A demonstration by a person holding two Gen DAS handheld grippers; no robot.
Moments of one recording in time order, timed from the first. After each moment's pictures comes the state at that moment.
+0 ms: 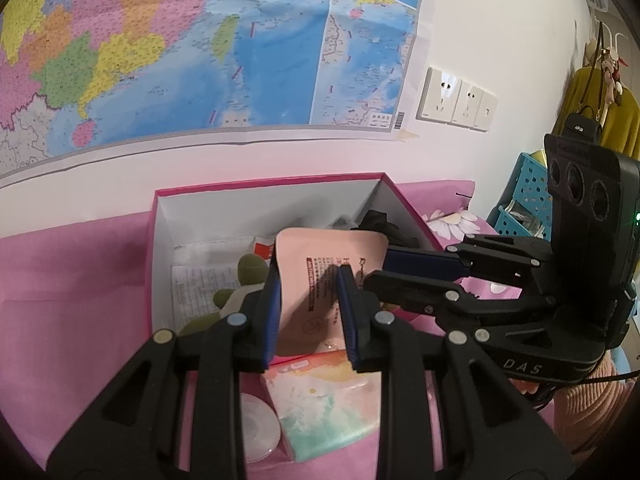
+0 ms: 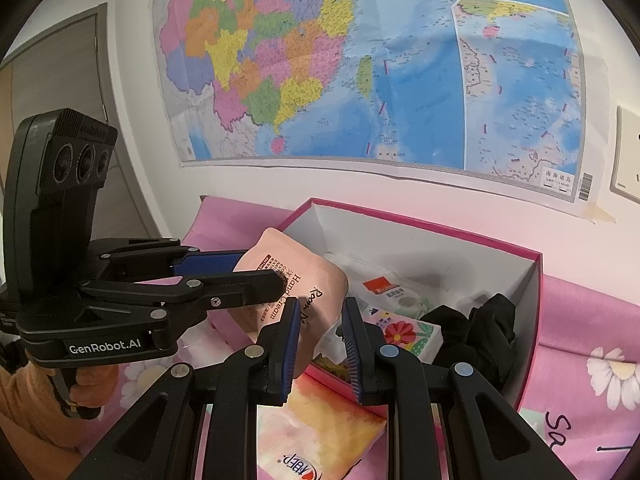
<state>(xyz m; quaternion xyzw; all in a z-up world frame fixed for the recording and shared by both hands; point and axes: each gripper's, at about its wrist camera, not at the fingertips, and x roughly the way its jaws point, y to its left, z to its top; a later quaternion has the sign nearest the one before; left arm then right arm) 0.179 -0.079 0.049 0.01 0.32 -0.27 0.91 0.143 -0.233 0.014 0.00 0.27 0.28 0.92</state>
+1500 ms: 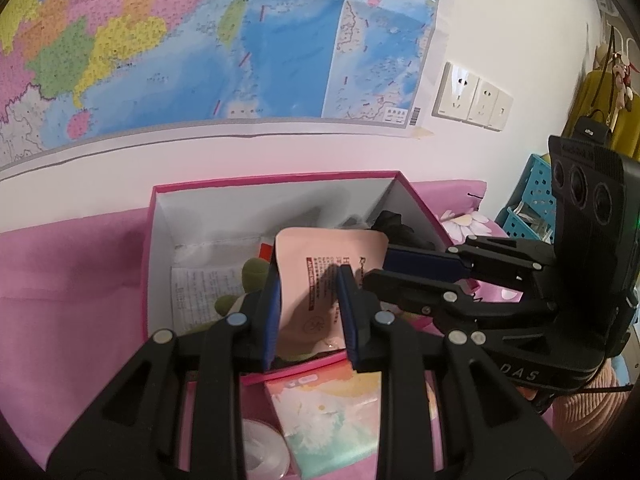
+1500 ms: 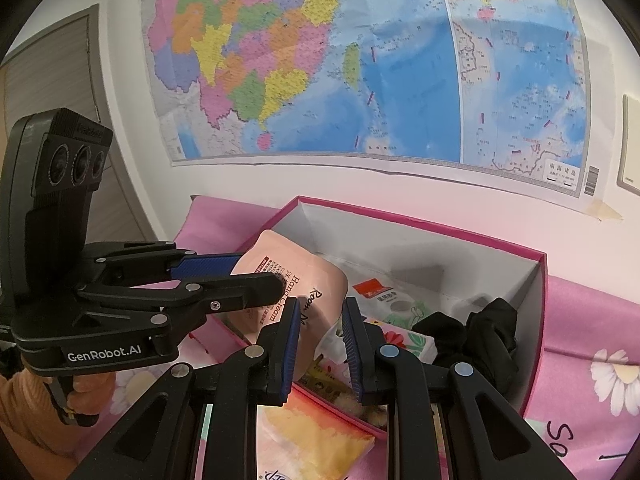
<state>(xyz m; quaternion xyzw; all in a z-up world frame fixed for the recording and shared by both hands) 0.193 -0.085 0.044 0.01 0.34 -0.26 0.90 0.159 -0.233 0.007 0.00 0.28 0.27 0.92</state>
